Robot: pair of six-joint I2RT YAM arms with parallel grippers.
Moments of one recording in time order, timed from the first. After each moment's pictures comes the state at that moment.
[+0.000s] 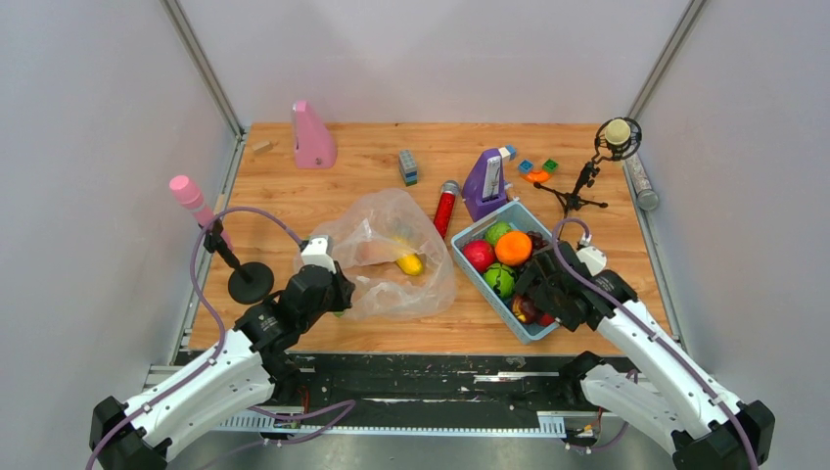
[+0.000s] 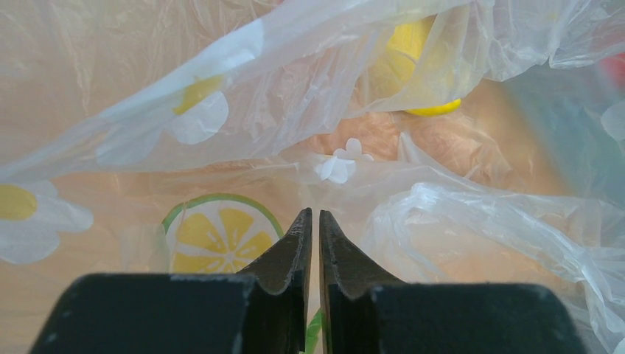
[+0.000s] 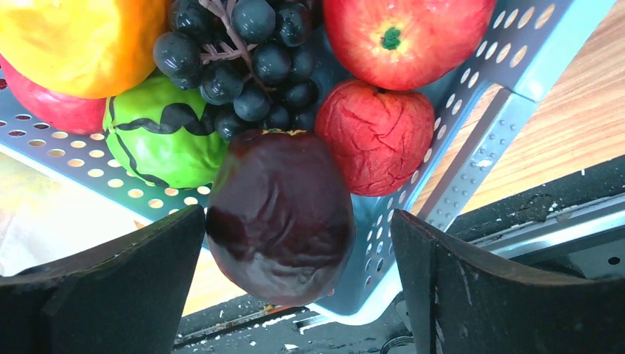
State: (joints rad) left arm -0.75 0.63 0.42 -0.39 -0.32 -0.63; right arm 0.52 0.84 0.73 -1.01 0.31 1.09
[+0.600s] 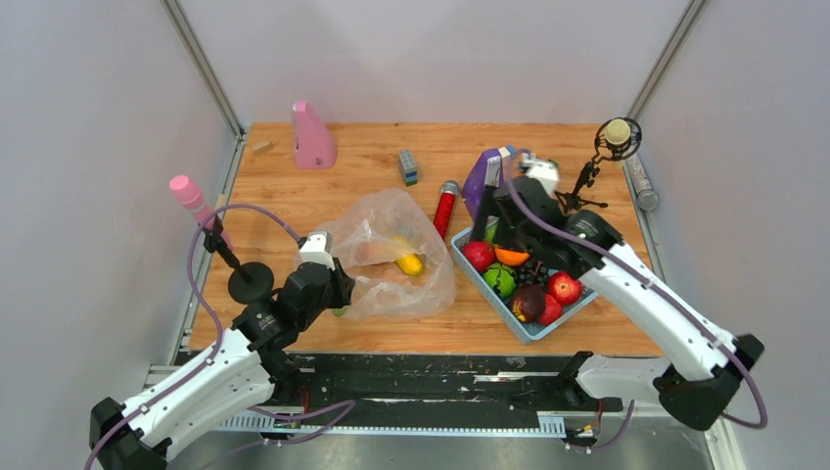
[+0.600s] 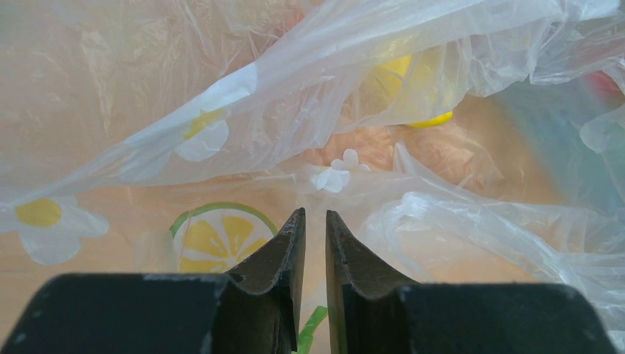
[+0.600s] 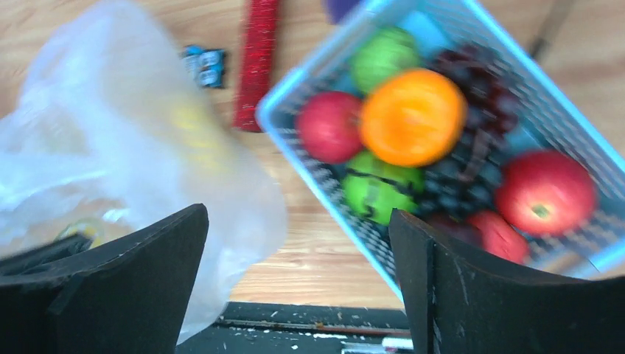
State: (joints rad) left arm -0.75 0.63 0.45 -0.40 -0.34 -0.62; right arm 0.71 1.14 1.31 -1.02 0.44 0.82
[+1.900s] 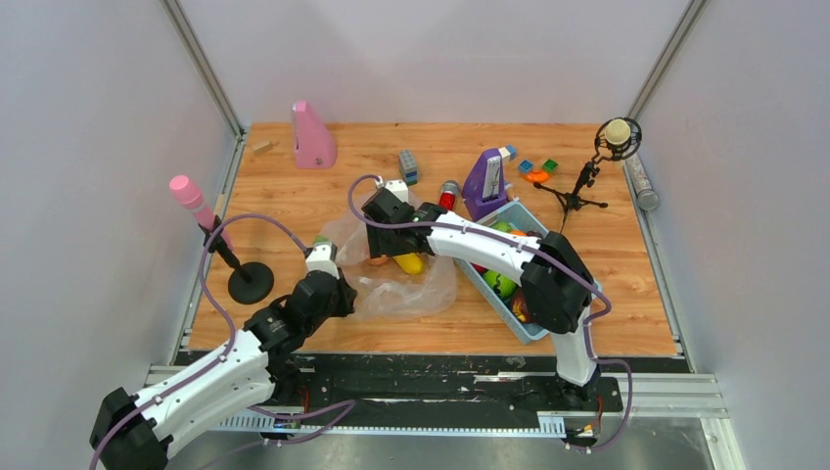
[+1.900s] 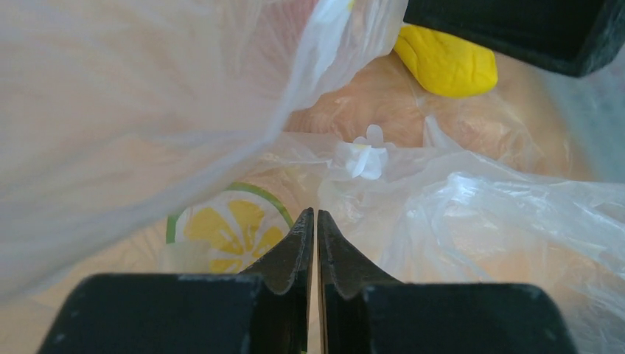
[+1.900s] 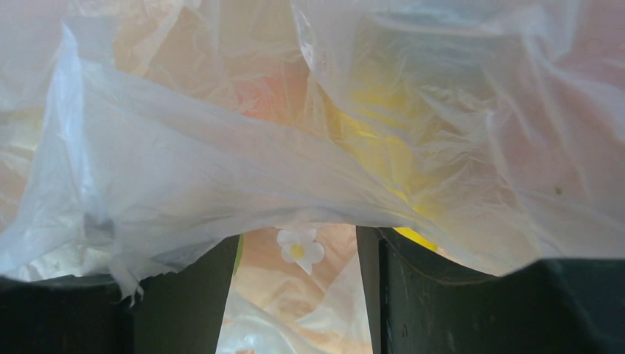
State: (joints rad) left arm -0.75 0.66 0.33 -0.29 -0.32 -0.66; right arm 0.97 1.98 1.64 -0.60 0.24 0.66
